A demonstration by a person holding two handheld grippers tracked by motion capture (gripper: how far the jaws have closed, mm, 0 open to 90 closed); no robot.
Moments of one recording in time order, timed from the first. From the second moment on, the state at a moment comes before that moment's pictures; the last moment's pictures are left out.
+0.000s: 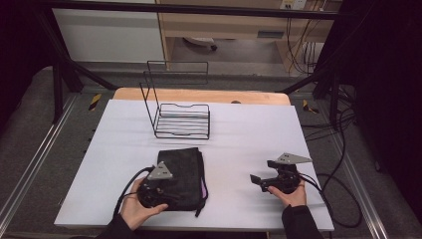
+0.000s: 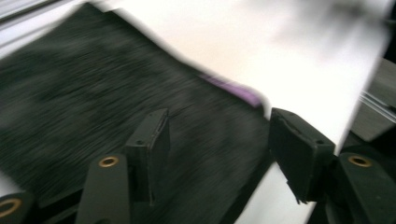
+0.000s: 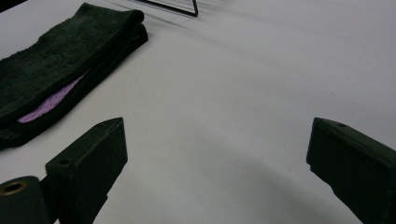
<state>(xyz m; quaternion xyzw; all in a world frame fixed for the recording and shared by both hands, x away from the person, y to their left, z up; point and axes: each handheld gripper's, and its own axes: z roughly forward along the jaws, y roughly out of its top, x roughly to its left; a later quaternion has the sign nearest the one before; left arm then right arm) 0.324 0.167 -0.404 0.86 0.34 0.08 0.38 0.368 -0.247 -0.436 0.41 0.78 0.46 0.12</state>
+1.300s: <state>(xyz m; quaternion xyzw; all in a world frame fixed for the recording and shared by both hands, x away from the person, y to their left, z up) 0.326 0.214 -0.440 0.84 0.43 0.00 0.34 0.463 -0.052 -0.457 0.37 0.82 0.42 0.05</state>
